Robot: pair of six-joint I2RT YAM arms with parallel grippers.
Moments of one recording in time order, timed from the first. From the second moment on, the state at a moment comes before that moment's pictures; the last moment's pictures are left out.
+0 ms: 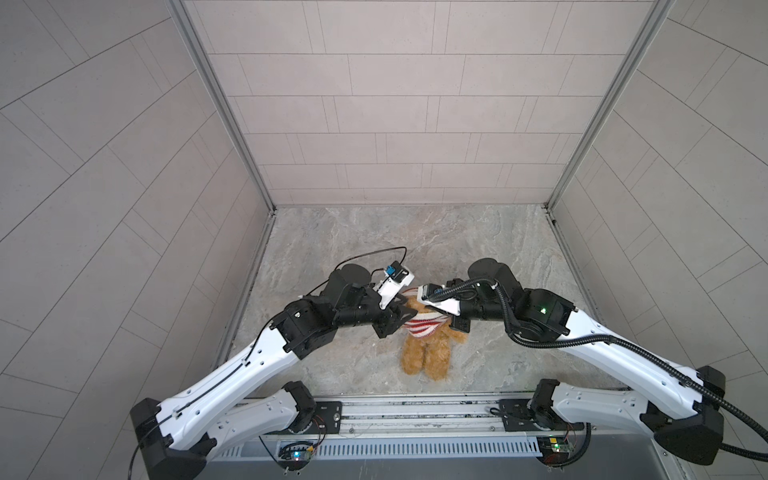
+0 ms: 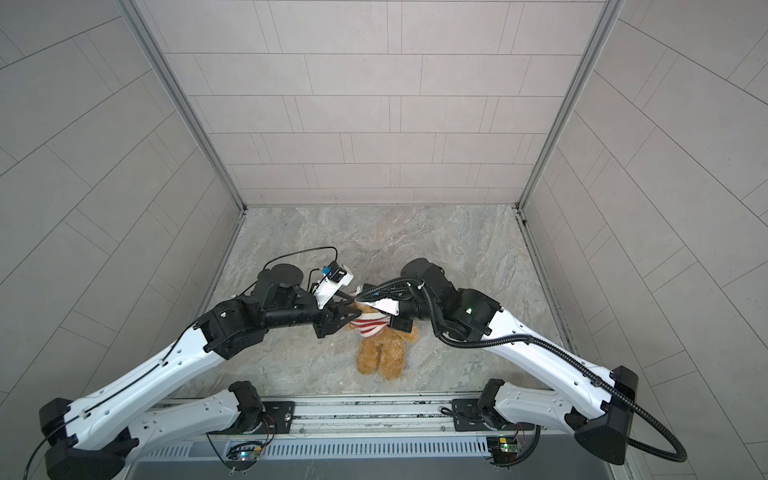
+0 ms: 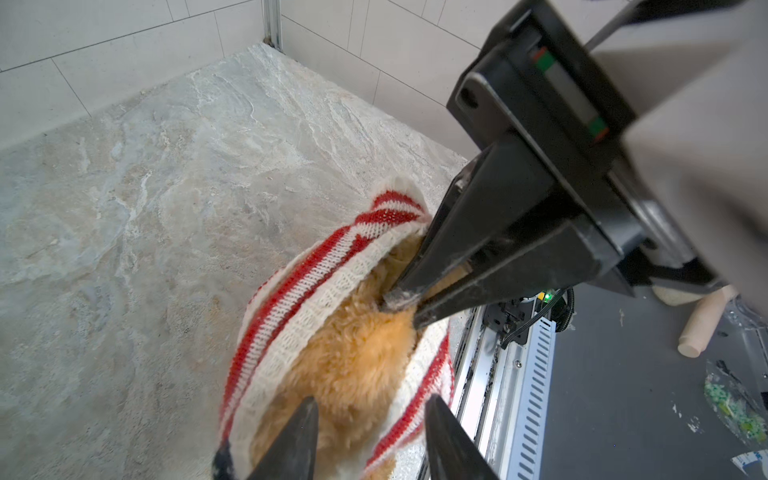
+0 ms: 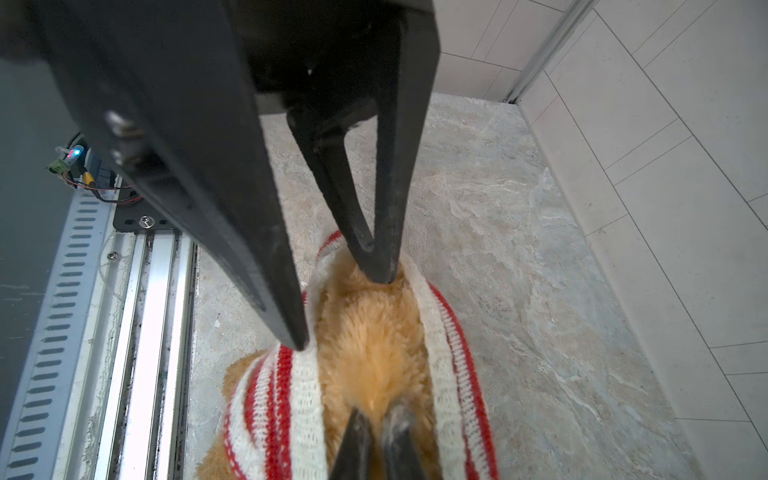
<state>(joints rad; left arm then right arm) -0.83 0.97 0.99 -0.57 0.32 -0.06 0.87 1.08 1.09 -0.61 -0.22 -0.50</state>
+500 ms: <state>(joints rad) -0.83 1.07 1.04 -0.58 0.36 -0.02 0.87 1.06 1.06 -0.56 -0.26 -0.51</state>
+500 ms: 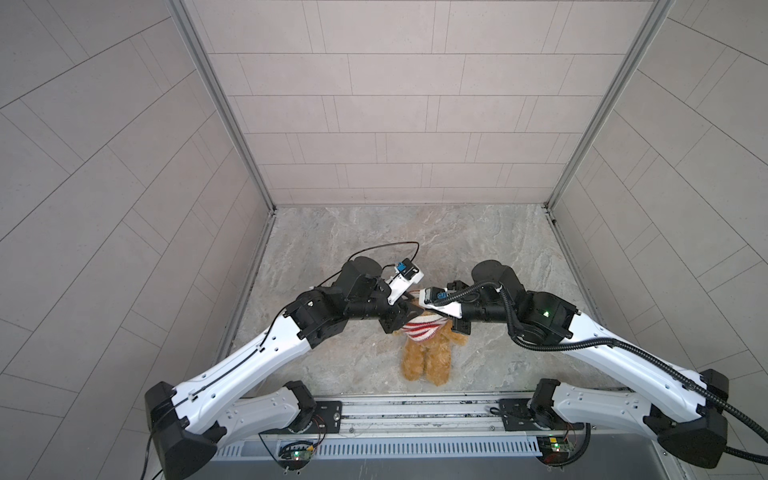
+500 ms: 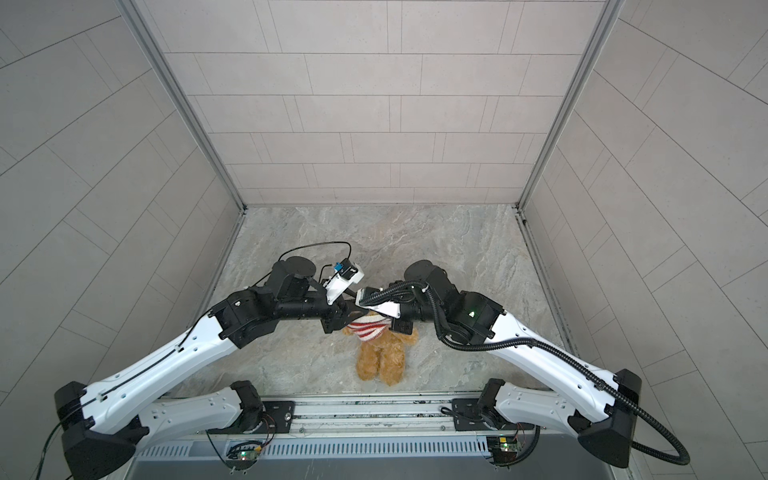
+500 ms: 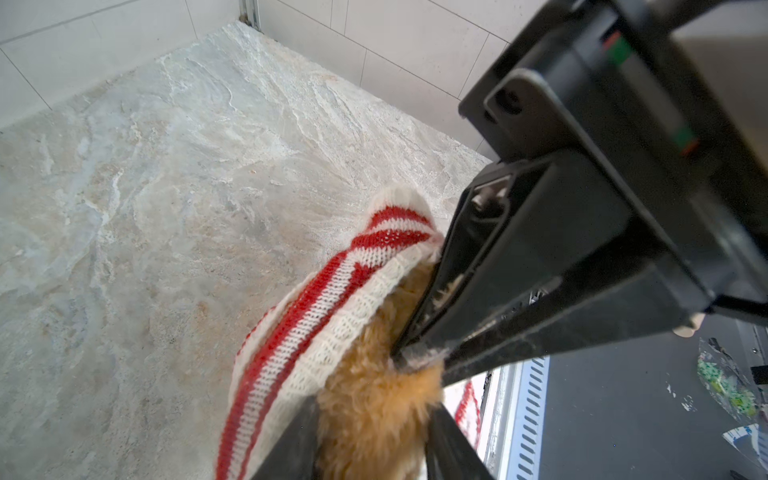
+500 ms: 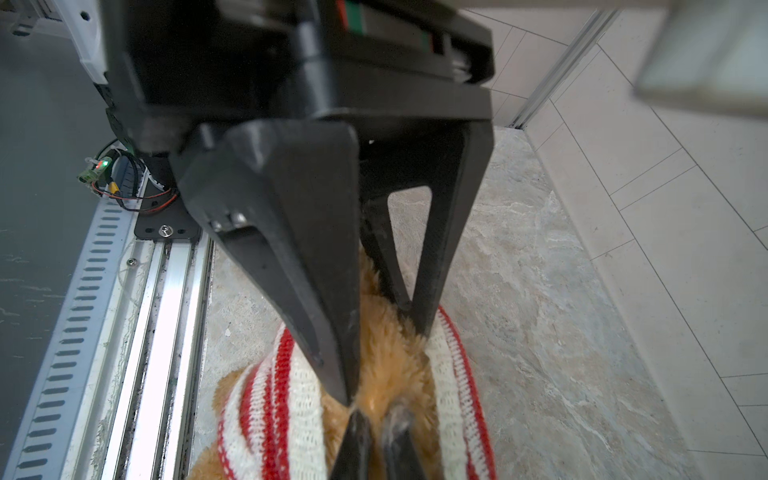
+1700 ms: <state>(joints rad) -0.84 0.91 0.76 -0.28 0.23 -0.18 0.92 0.60 0.60 -0.25 0.05 0.01</state>
